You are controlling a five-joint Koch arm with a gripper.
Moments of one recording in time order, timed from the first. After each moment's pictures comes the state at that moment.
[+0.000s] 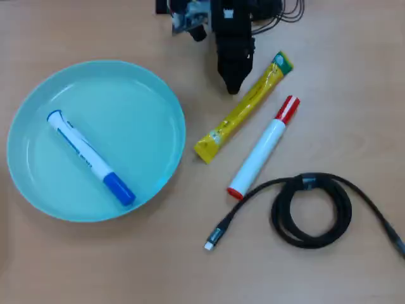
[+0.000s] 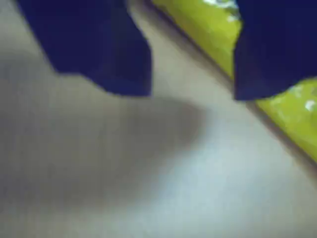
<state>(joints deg) 93.9 130.6 148.7 47.5 1.6</state>
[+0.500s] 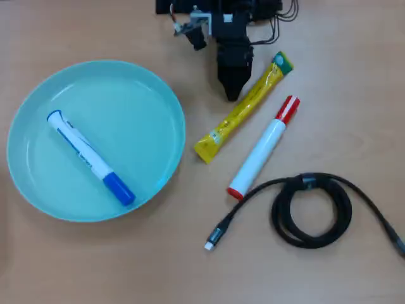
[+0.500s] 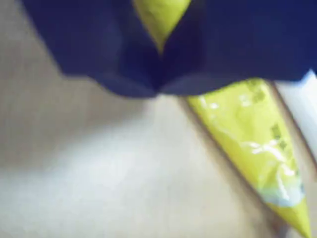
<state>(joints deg) 93.9 130.6 173.5 9.5 1.6</state>
